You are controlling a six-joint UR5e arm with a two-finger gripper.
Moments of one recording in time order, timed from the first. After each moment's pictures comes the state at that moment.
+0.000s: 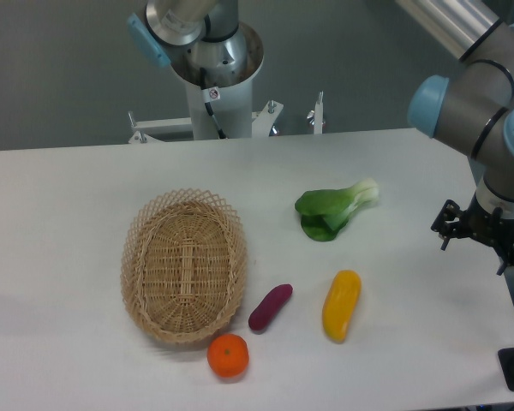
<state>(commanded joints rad) 2.78 -2.18 -1.21 -1.17 1.53 1.38</state>
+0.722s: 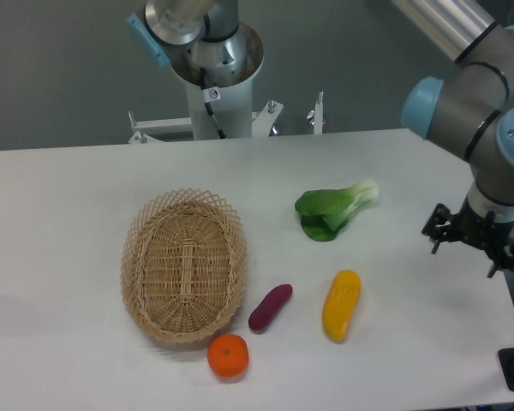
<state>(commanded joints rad) 2.72 -2.17 -1.26 -1.17 1.47 1.13</state>
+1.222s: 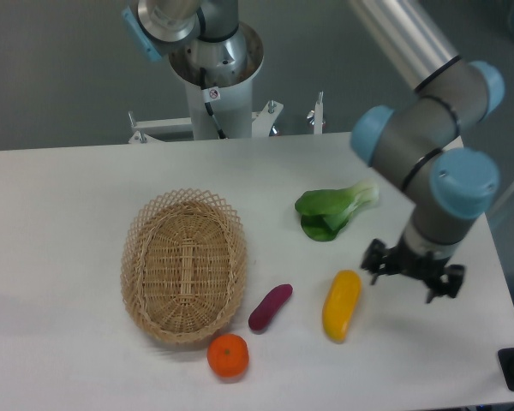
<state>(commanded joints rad) 2.56 -2.17 -1.33 -1.16 1.48 0.98</state>
